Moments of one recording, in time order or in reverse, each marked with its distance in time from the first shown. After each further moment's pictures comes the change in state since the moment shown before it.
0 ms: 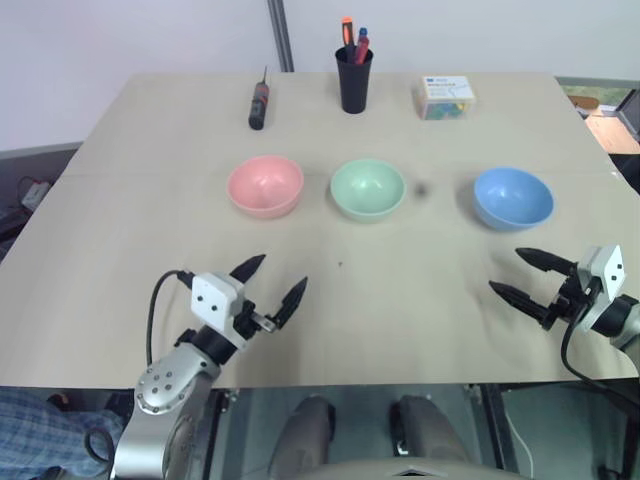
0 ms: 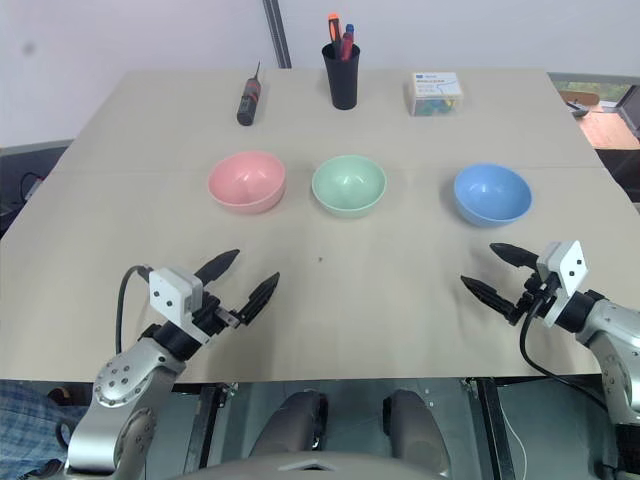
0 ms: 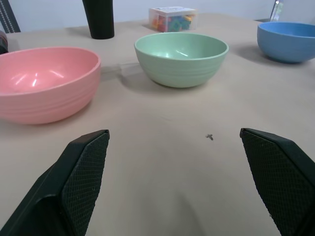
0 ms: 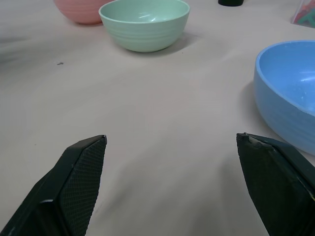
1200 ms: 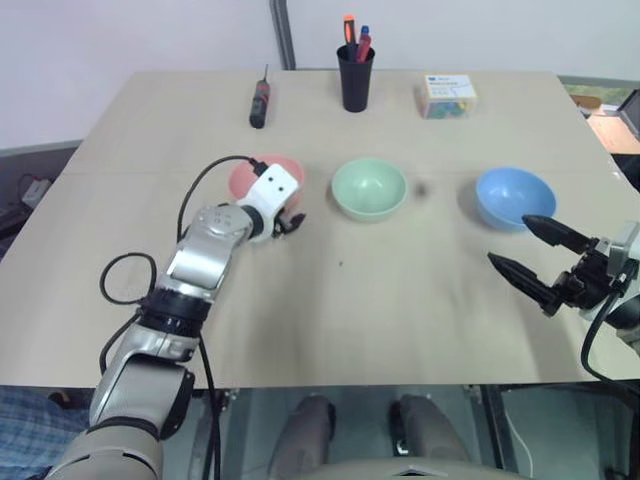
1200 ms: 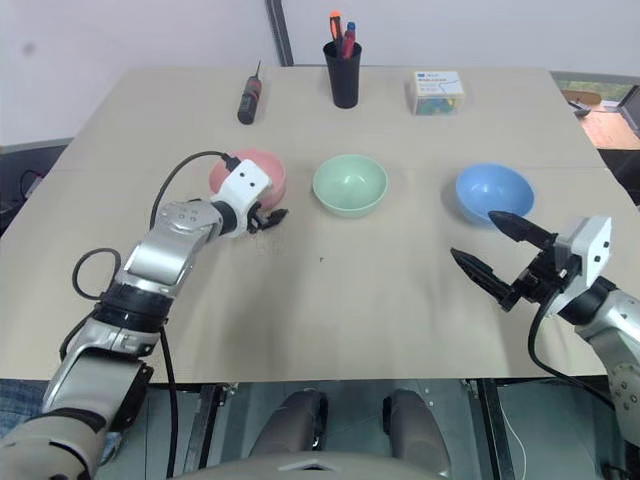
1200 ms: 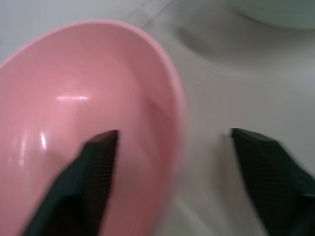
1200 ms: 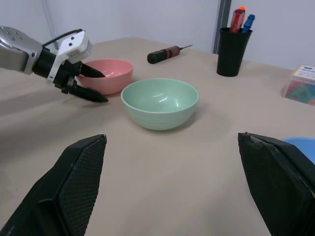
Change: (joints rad) left arm -0.952 0.207 -0.326 0.675 0.339 0.439 -0.060; right arm 0.065 0.025 -0.116 -0.395 0.200 0.190 -0.196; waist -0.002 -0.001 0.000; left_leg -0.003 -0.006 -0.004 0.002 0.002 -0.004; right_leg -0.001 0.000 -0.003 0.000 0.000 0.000
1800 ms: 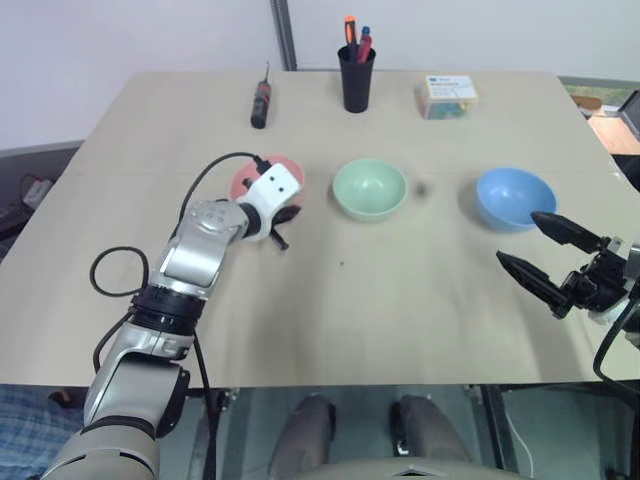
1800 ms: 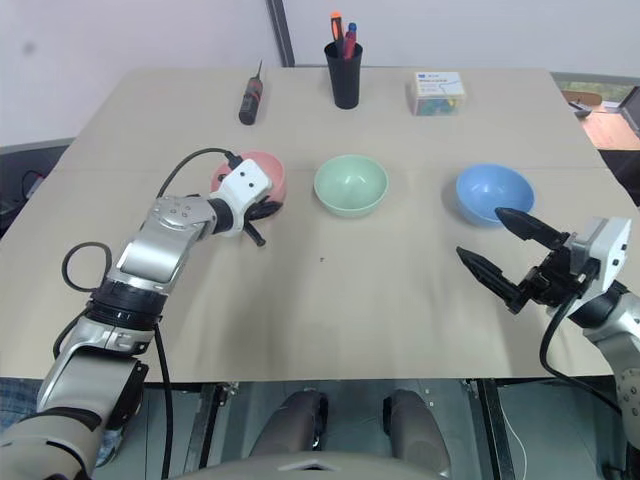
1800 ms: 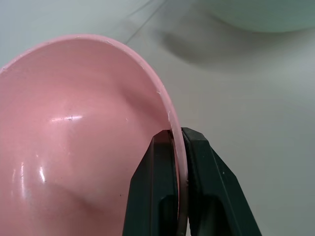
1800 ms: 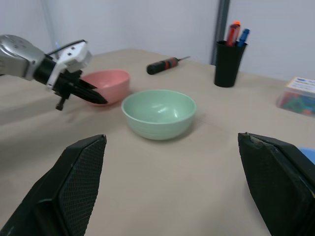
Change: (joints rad) left arm 0.014 0.031 0.006 -0.052 0.009 -0.015 -0.192; right arm 0.004 -0.012 -0.039 -0.012 0.061 -0.018 0.069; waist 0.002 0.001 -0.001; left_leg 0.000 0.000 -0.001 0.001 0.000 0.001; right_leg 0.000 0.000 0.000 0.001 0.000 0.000
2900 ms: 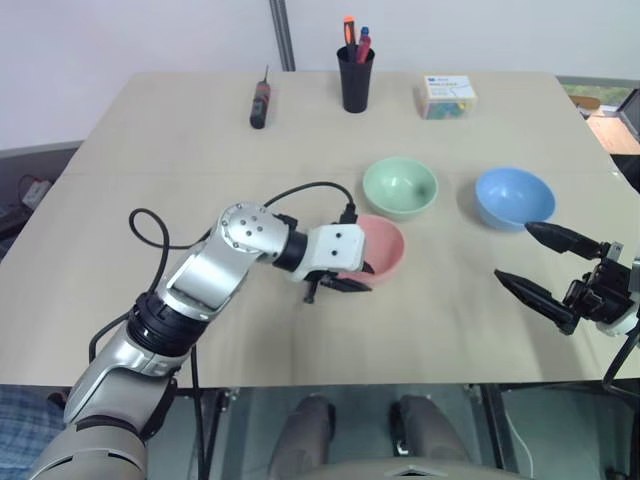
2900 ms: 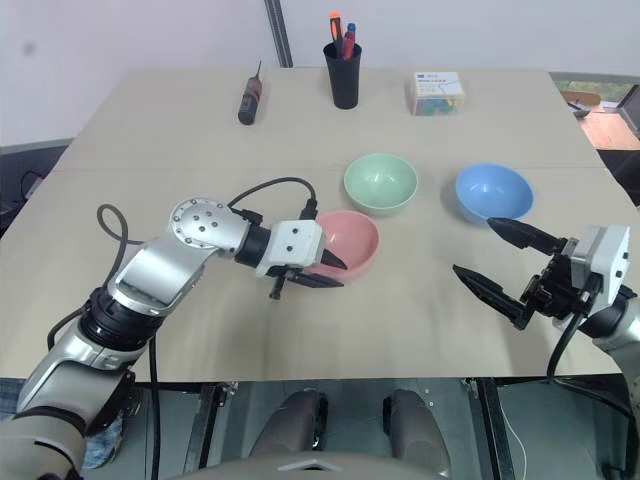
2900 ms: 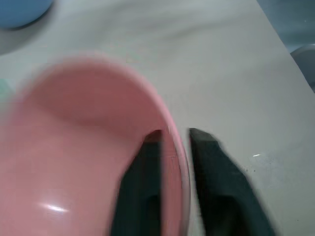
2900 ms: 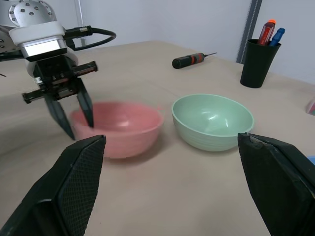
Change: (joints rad) left arm 0.003 0.079 -0.201 -0.386 -0.132 -0.111 -0.524; right arm 0.046 -0.037 -0.020 -0.035 -0.008 -0.004 0.041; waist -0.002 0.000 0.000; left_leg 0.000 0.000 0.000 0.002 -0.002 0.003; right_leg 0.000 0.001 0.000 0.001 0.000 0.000
